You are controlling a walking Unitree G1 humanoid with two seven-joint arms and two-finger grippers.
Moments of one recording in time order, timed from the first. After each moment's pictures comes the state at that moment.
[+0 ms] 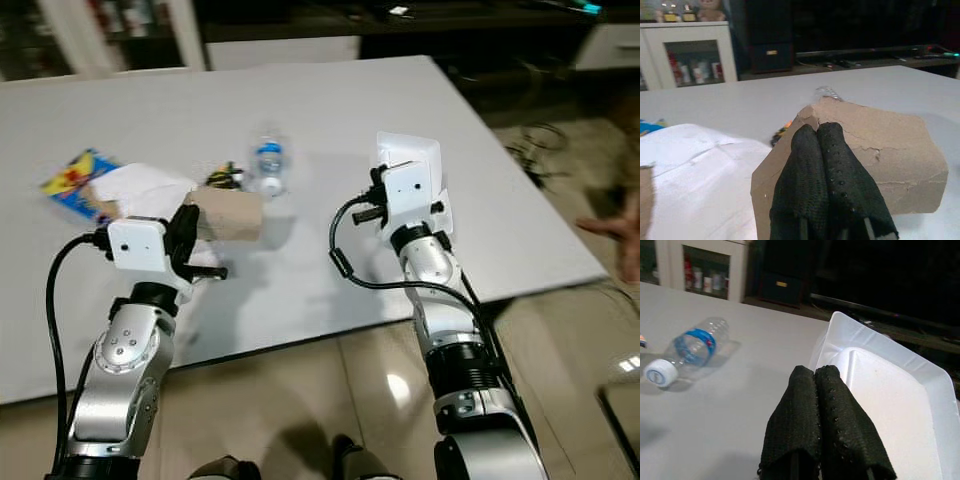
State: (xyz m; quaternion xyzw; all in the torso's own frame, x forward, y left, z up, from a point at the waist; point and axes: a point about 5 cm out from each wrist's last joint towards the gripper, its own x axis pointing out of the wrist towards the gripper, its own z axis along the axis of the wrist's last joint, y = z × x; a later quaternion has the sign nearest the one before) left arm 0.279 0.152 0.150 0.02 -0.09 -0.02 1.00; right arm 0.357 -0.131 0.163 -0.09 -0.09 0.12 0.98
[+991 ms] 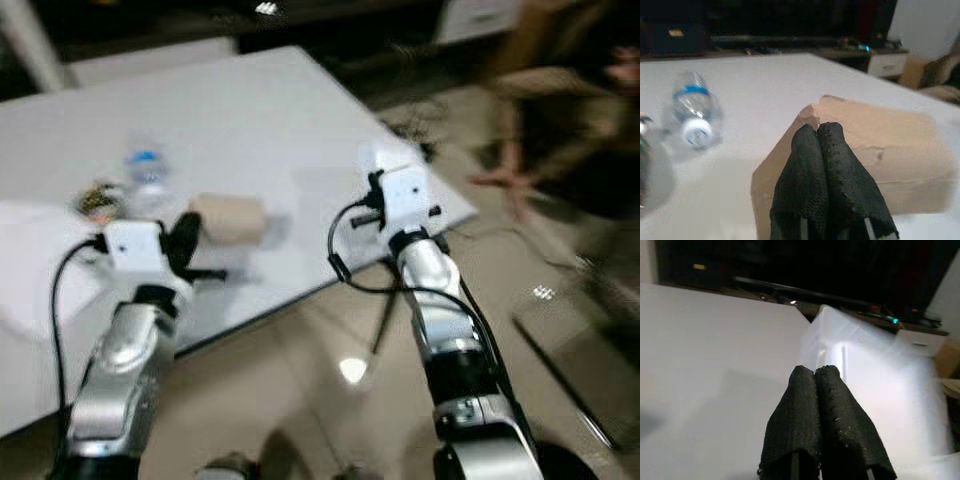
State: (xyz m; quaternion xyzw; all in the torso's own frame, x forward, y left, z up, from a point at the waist) left arm 0.279 0.158 0.140 -0.02 -0.05 -0.01 1.00; right arm 0.351 -0.123 0.163 -0.08 -0.09 0.13 0.98
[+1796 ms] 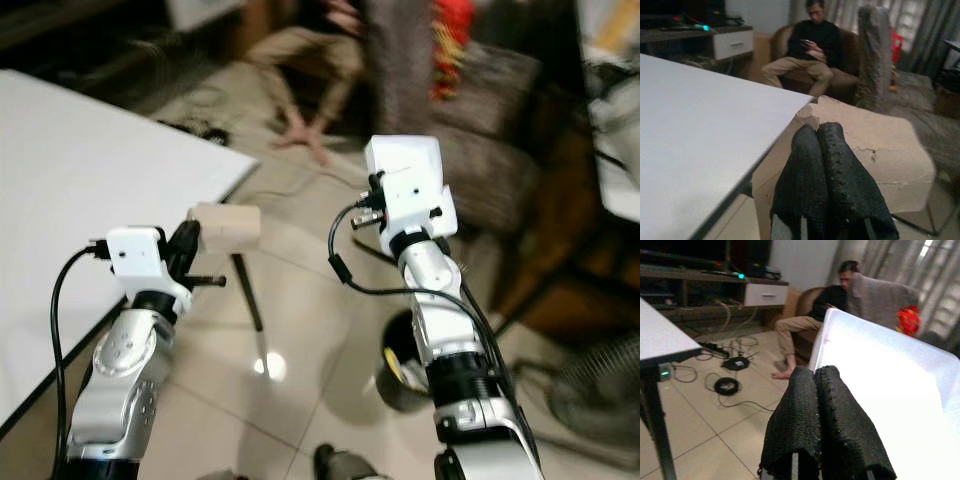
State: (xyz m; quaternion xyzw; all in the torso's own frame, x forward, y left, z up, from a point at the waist) left arm 0.279 0.159 0.135 -0.03 -0.04 -0.01 1.00; right arm 0.350 -0.126 0.161 -0.08 -0.08 0.13 0.99
